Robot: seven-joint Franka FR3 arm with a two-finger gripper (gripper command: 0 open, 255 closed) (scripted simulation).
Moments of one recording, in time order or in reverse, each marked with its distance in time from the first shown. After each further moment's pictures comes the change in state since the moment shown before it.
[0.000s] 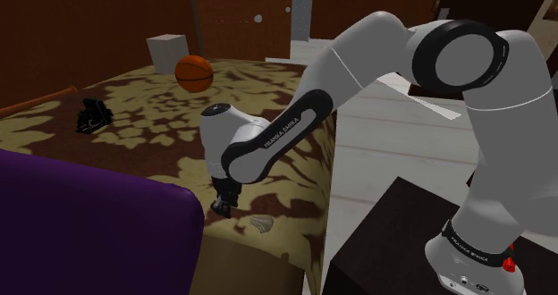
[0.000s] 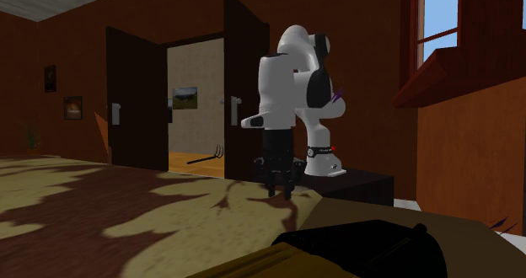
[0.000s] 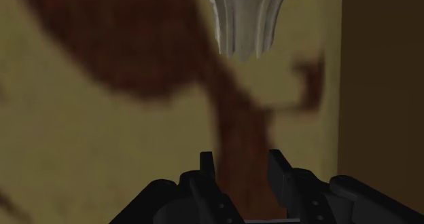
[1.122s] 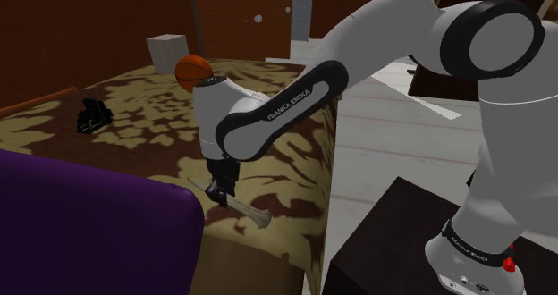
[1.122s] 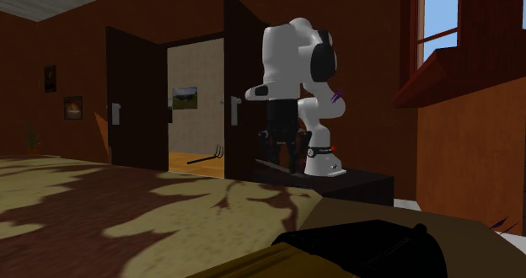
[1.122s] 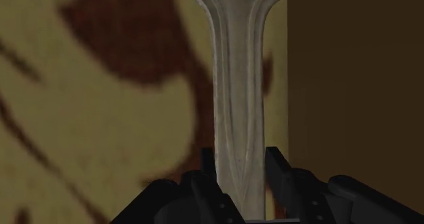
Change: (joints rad) arm -0.010 -0.113 0.031 0.011 0.037 -0.117 -0.011
